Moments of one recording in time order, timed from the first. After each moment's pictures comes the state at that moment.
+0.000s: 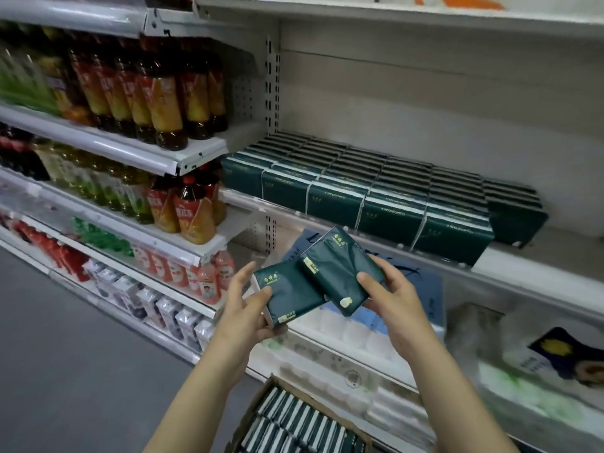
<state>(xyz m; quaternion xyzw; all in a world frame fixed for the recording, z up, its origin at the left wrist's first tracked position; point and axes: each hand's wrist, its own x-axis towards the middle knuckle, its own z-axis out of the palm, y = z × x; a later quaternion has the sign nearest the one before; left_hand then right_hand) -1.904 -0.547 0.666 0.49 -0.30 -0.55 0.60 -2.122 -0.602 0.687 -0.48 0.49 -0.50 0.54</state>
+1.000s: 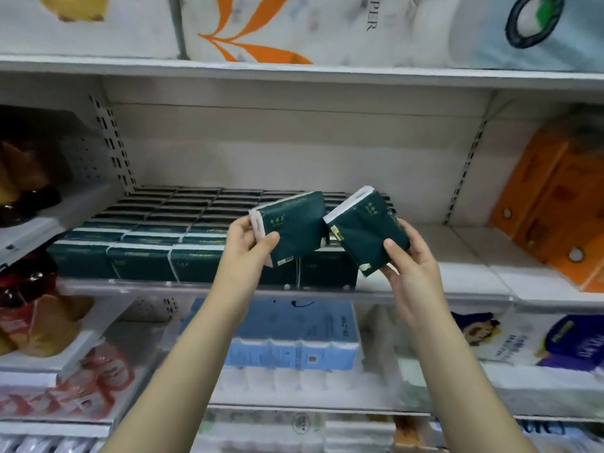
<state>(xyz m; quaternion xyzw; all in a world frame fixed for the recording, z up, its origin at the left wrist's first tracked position) -2.053 -0.695 0.773 0.41 -0.53 -0.50 0.55 -2.279 -0.643 0.757 -0.33 0.42 -0.75 0.38</state>
